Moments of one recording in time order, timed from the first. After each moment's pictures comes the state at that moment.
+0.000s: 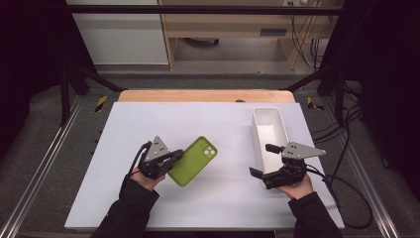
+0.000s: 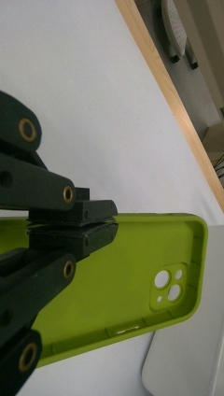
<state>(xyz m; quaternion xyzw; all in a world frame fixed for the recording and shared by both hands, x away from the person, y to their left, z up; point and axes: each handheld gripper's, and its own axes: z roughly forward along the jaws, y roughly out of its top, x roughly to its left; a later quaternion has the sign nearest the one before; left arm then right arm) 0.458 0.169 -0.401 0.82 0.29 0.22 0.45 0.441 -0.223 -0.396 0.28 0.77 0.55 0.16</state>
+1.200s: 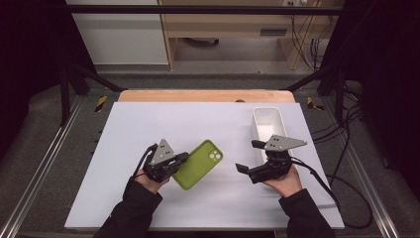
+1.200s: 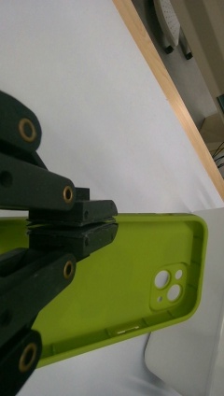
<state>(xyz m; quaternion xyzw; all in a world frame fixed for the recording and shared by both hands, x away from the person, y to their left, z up) 0.452 0.157 -0.400 0.83 0.27 0.21 0.45 0.456 -0.187 -0.385 0.27 0.79 0.53 0.14</state>
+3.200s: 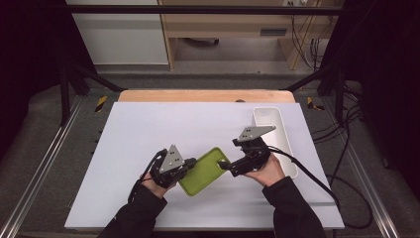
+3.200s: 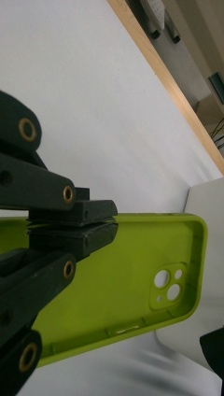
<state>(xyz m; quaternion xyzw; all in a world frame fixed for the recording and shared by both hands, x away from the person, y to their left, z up) 0.440 0.137 -0.402 0.84 0.22 0.21 0.44 0.479 -0.135 -0.372 0.27 0.85 0.45 0.10</state>
